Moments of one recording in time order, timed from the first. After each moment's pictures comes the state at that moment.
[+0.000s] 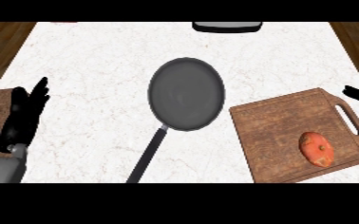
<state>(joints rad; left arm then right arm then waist) -0.12 0.52 -0.06 -1.31 0.13 0.22 0.24 0.11 -0.98 -0.07 -1.88 0.16 0.42 0.09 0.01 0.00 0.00</state>
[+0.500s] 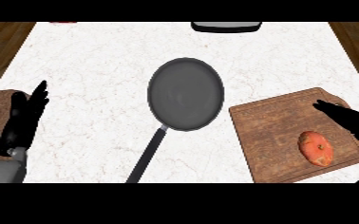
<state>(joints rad) -0.10 0.49 -0.01 -1.29 0.09 0.18 0.21 0.09 -0.83 0.06 -1.85 0.41 0.44 0.15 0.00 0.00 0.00</state>
